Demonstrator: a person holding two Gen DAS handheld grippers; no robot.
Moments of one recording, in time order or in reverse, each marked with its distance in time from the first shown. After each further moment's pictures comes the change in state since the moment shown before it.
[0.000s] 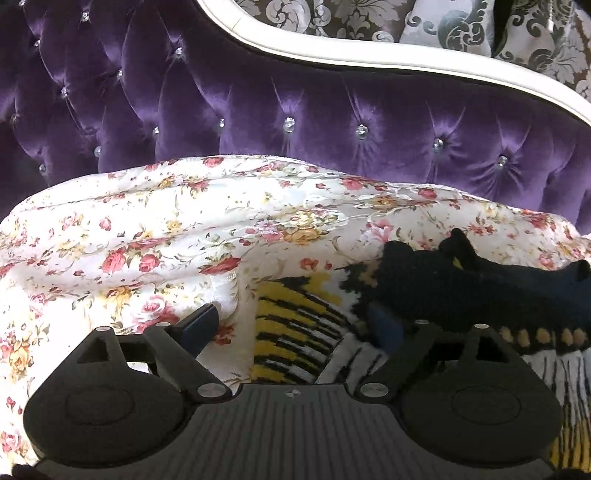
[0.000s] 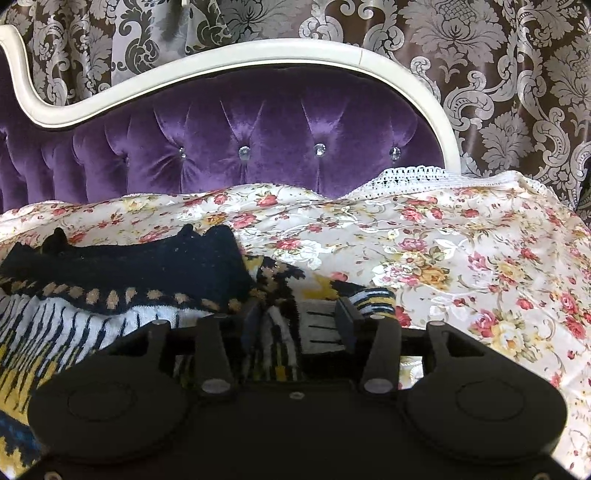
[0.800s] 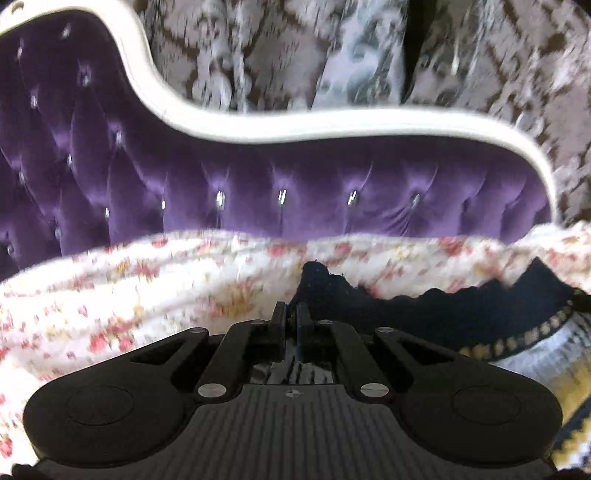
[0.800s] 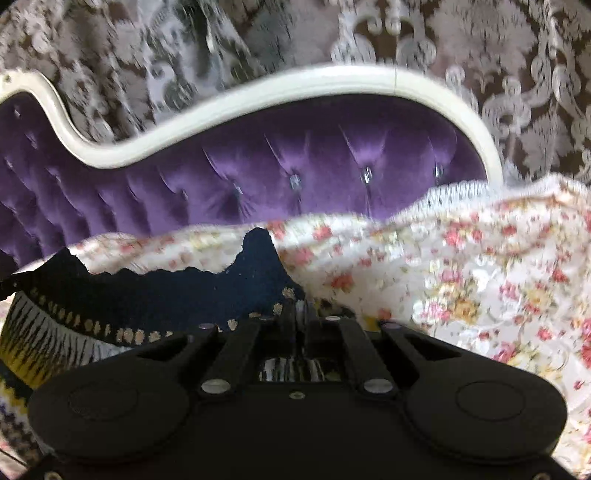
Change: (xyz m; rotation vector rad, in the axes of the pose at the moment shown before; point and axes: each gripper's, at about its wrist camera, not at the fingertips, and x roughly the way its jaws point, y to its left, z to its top) left arm -0.049 -0.033 0.025 0.143 -0.111 -0.153; right arm -0.015 -0.003 0.045 0.049 0.088 0.194
